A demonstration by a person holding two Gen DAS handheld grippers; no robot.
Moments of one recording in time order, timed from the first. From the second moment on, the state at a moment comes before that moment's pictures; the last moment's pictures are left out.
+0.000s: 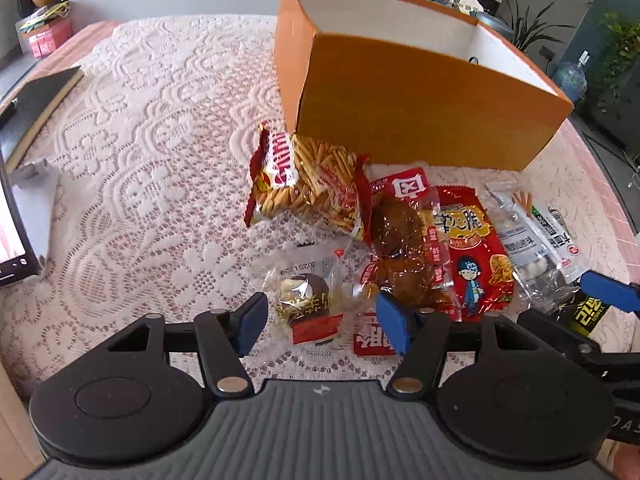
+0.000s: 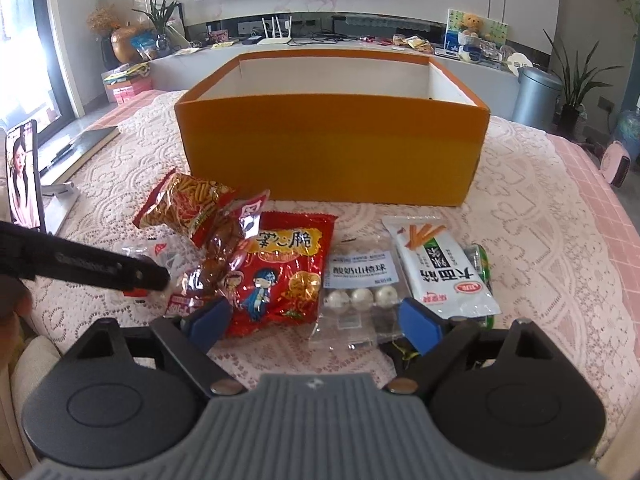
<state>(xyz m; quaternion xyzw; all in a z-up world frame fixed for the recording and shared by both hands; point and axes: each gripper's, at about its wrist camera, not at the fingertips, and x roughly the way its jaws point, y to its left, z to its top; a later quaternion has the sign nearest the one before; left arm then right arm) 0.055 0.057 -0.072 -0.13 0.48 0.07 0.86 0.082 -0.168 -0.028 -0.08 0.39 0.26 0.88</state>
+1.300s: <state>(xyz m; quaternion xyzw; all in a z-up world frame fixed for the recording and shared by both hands) 0.054 0.089 -0.078 -0.19 0.46 0.08 0.87 0.101 -0.069 -0.070 -0.14 0.35 0.32 0.87</state>
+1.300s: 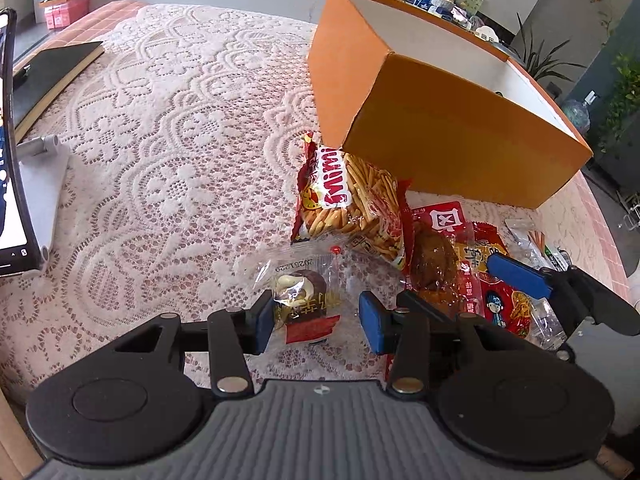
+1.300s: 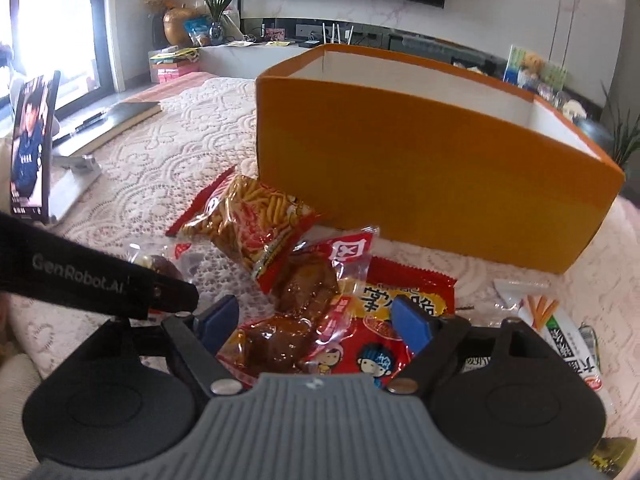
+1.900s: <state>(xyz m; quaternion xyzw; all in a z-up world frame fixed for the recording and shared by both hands) 0.053 0.077 -0.080 -0.17 0.45 0.06 0.87 0.105 -0.093 -0.043 -0.04 0.36 0.34 0.87</state>
